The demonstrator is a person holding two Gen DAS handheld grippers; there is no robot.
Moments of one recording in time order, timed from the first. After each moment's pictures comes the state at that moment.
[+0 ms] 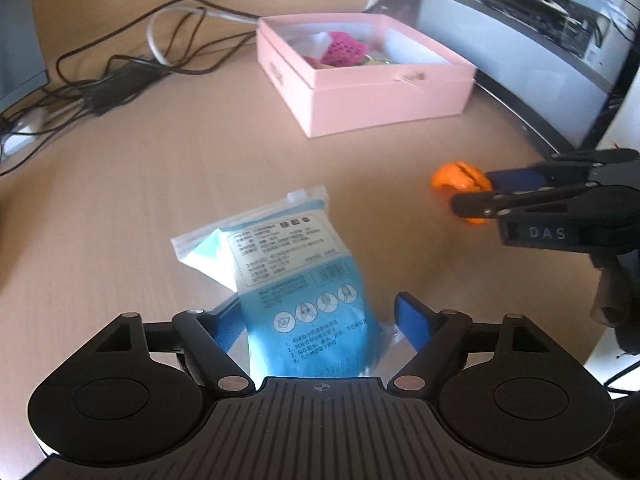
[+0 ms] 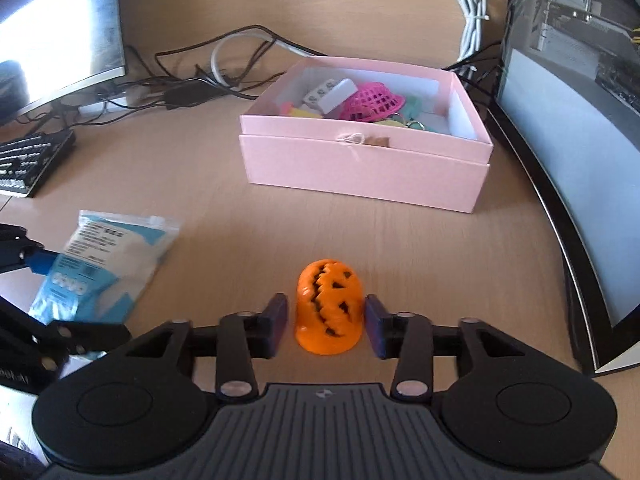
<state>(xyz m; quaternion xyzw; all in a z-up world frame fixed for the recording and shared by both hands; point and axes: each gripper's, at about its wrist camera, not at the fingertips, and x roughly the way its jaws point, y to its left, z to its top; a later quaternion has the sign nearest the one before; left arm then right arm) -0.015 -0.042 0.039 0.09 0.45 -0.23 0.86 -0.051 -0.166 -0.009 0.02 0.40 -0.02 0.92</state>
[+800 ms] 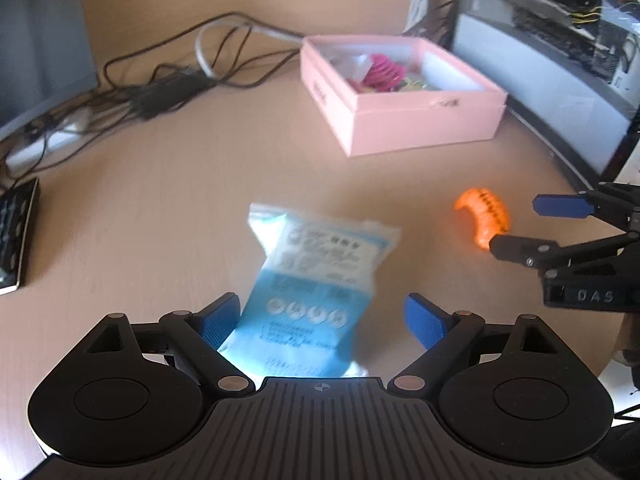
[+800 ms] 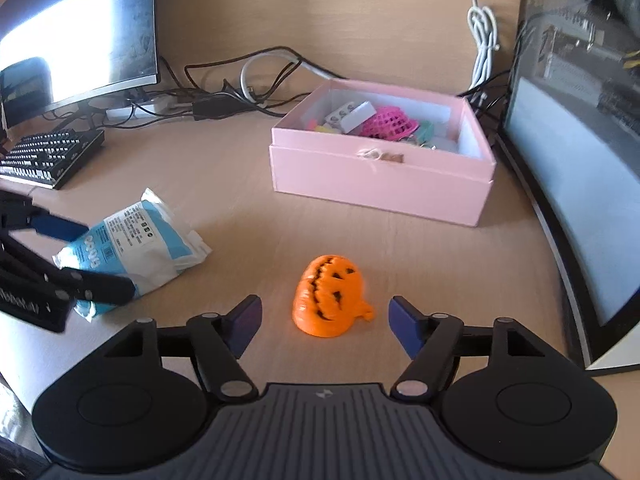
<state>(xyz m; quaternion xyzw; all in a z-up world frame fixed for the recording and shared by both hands) -0.024 -0.031 0.059 0.08 0.44 -0.17 0.88 -0.078 -0.159 0.000 0.00 0.37 0.00 0.93</state>
